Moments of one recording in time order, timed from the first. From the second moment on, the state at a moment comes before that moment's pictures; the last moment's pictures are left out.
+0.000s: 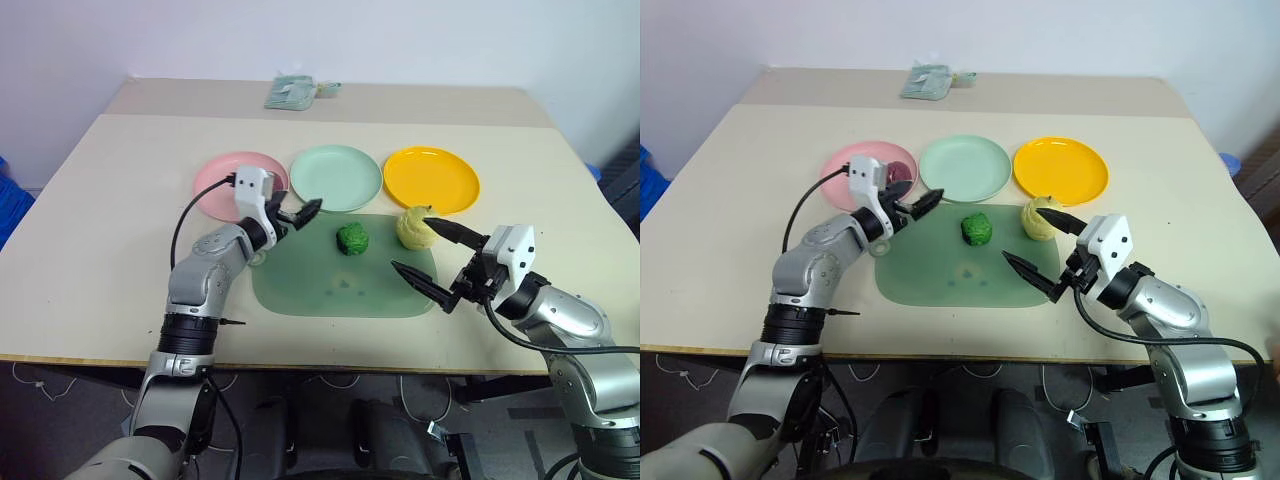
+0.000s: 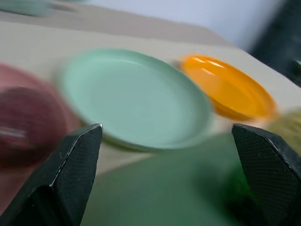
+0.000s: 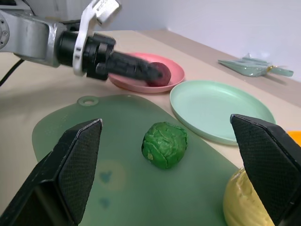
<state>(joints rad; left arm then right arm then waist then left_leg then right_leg) -0.60 0.20 -0.02 0.11 -0.39 0.57 -0.48 -0.02 -0.61 -0.15 -0.45 0.49 0.24 0.73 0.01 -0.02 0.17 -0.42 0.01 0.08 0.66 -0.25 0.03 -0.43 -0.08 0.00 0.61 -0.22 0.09</state>
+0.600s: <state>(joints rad) -0.74 0.18 -0.27 0.34 -0.20 0.47 -0.70 0.08 -0.60 -0.15 -0.54 0.49 0.25 0.67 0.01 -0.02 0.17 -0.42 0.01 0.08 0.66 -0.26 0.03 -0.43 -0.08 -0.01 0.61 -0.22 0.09</state>
